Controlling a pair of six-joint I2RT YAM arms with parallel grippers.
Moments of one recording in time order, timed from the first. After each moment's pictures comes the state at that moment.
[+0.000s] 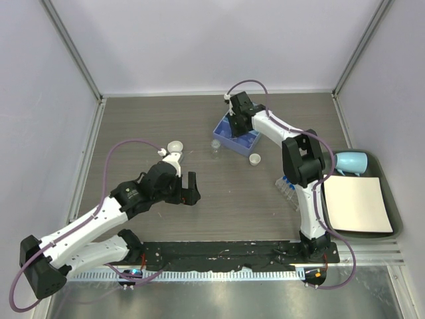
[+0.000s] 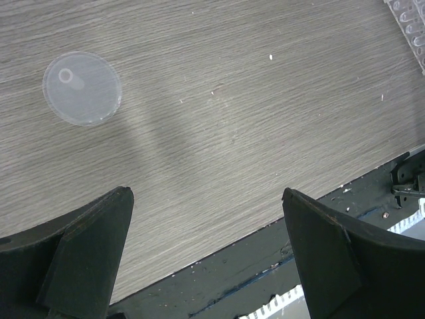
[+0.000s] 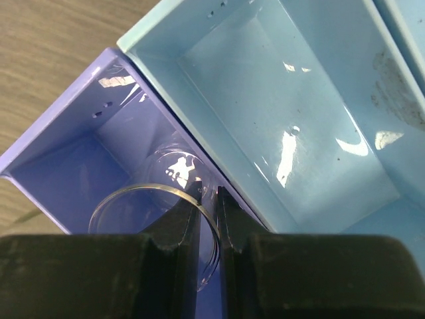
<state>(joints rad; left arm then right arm) -0.82 0.91 0.76 -0.62 -0.08 -0.61 0.45 2.21 1.81 -0.55 0.02 0.09</state>
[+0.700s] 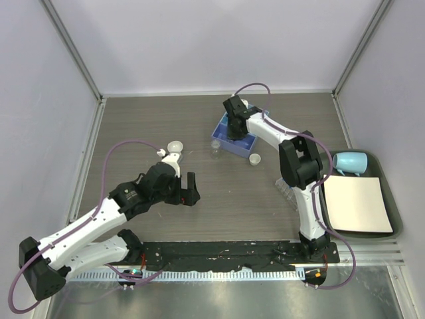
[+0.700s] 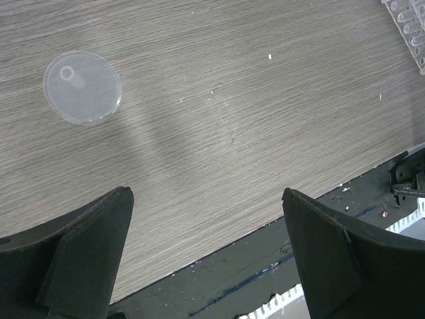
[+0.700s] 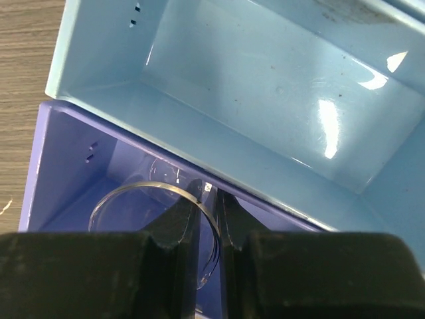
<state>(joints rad) -0.82 0.90 0.75 -0.62 -0.08 -0.61 0.50 2.20 1.80 -0.62 0.16 0.48</state>
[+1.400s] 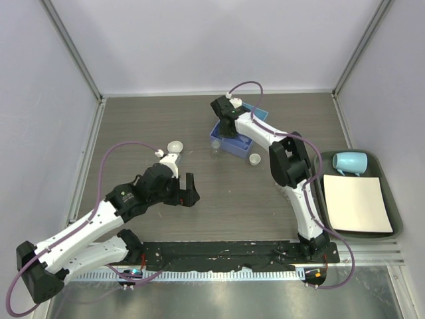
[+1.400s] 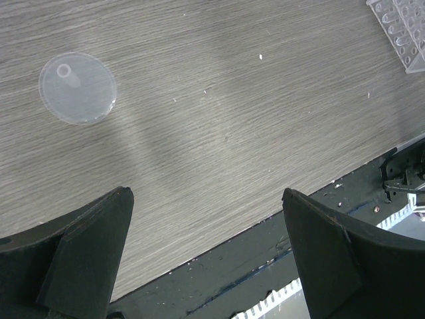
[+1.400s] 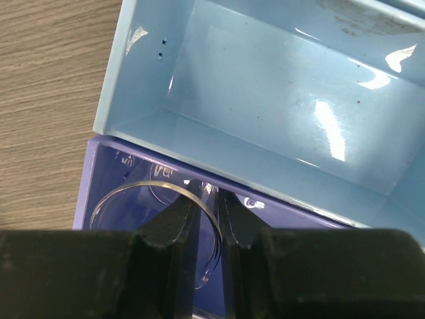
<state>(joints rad) -0.82 0.85 0.74 -0.63 -0.07 -0.61 0.57 2.30 1.97 -0.69 0.33 0.66</state>
